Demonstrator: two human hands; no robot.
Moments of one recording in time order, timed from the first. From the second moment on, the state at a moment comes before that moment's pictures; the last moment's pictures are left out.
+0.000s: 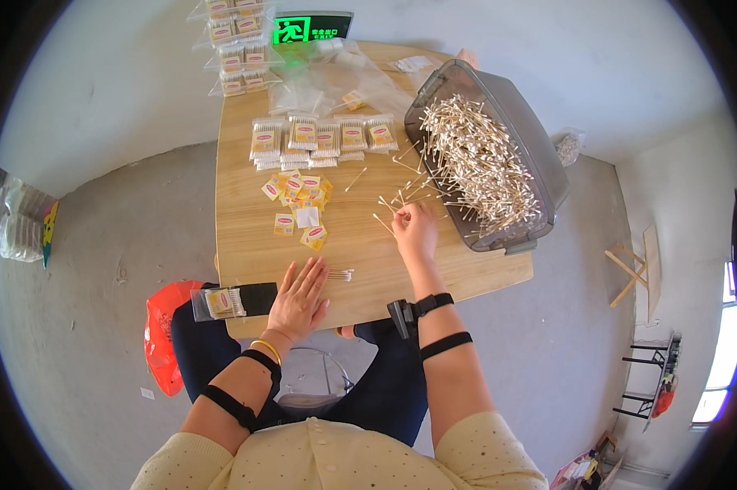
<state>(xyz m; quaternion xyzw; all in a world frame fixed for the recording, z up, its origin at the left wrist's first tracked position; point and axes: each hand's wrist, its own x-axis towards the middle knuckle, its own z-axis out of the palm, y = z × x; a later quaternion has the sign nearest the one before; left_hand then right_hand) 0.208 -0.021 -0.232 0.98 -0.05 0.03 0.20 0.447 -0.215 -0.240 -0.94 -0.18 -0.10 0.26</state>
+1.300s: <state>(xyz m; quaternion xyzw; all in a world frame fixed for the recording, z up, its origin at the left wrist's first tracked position) 0.210 -0.024 -0.222 0.98 -0.05 0.02 0.20 0.406 -0.241 -0.240 -0.94 -0.15 -0.15 0.27</state>
